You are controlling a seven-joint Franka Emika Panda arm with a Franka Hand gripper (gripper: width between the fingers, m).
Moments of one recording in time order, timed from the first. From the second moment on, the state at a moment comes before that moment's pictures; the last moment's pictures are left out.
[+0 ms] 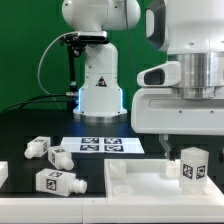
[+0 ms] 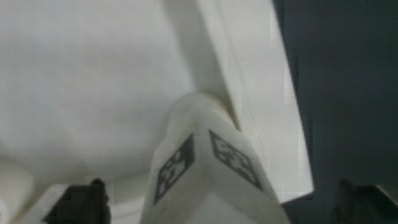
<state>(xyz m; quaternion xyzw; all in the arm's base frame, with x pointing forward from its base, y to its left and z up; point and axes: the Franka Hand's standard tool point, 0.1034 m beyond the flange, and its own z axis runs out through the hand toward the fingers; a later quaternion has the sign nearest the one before) 0.635 0.116 0.078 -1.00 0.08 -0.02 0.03</state>
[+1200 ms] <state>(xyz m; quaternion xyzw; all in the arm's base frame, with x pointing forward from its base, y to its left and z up) 0.642 0.106 0.070 -1.00 0.04 -0.06 0.03</state>
